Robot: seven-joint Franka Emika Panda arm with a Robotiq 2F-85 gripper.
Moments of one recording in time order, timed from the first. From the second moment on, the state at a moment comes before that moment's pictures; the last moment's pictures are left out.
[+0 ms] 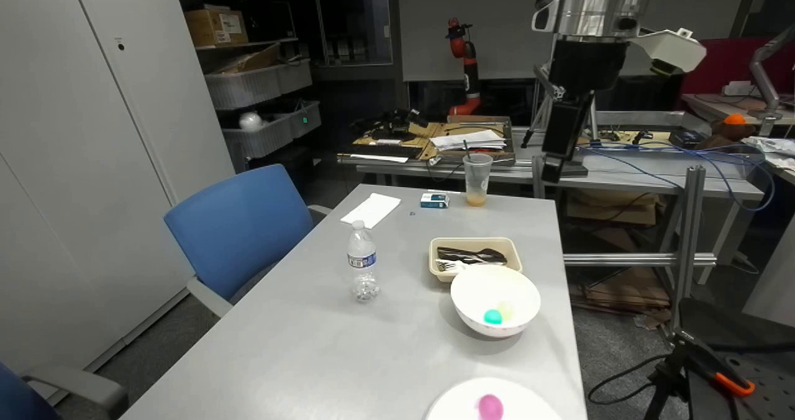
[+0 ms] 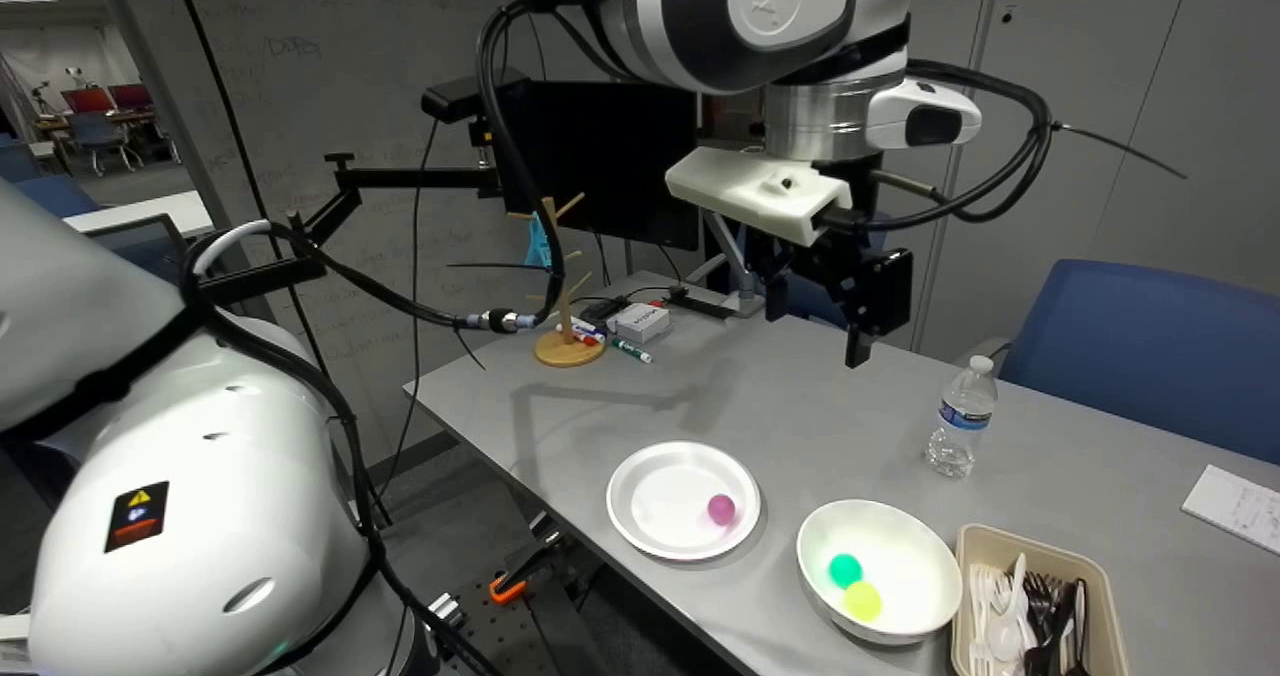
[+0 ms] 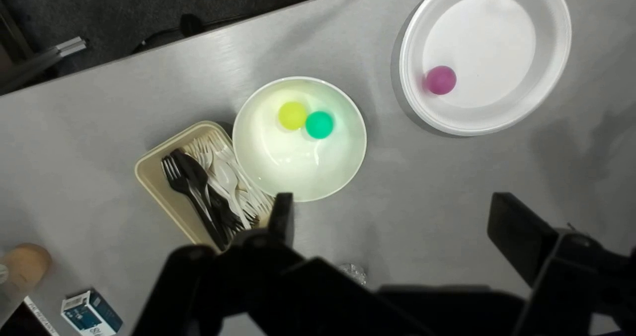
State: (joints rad) arm -0.05 -0.45 -0.11 -2.49 -0.03 2.15 -0.11
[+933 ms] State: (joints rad) arm -0.05 -0.28 -0.08 -2.19 -0.01 2.01 0.01
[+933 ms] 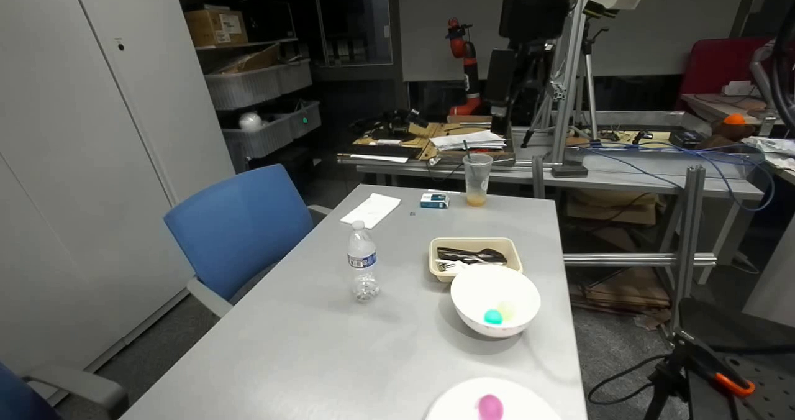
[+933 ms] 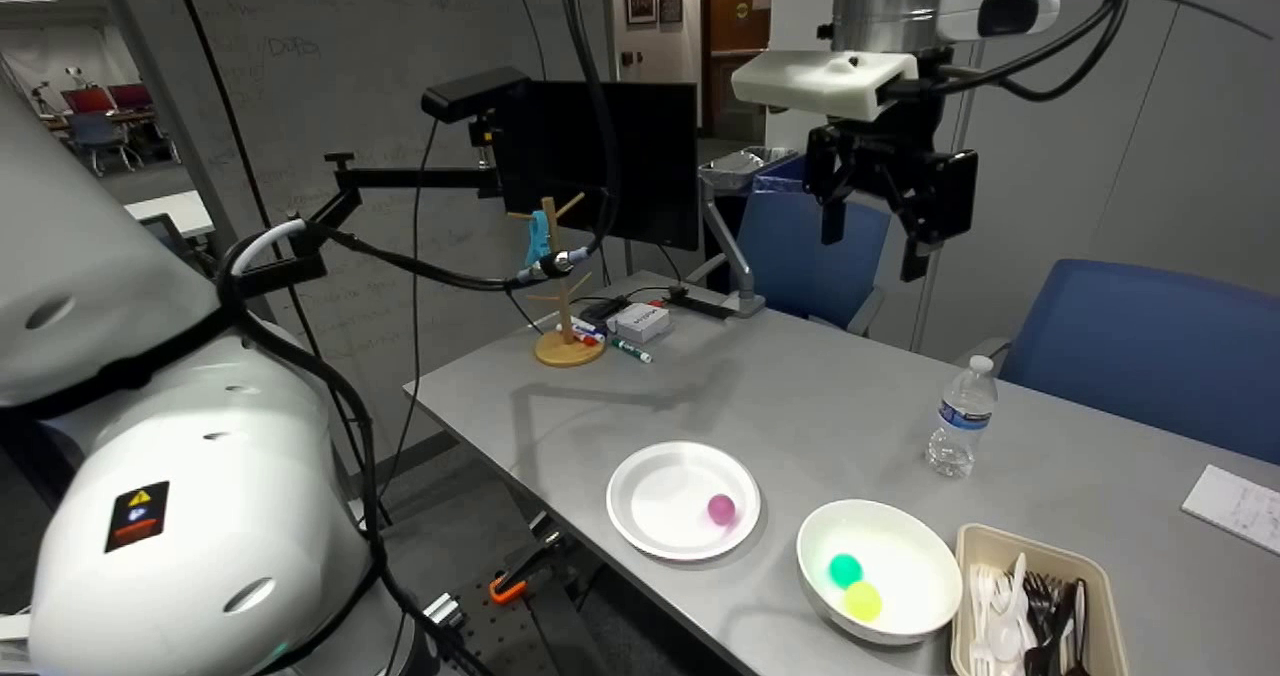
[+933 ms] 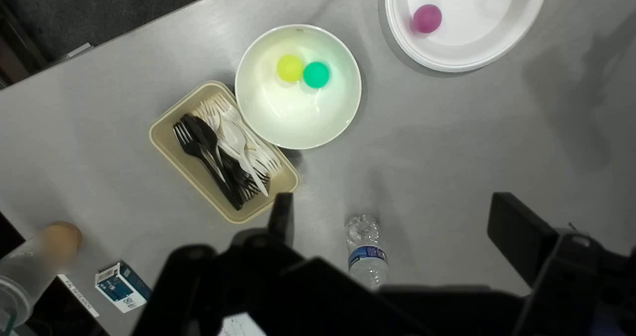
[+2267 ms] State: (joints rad) arm -0.08 0.07 -0.09 -2.28 -0.02 2.27 0.05
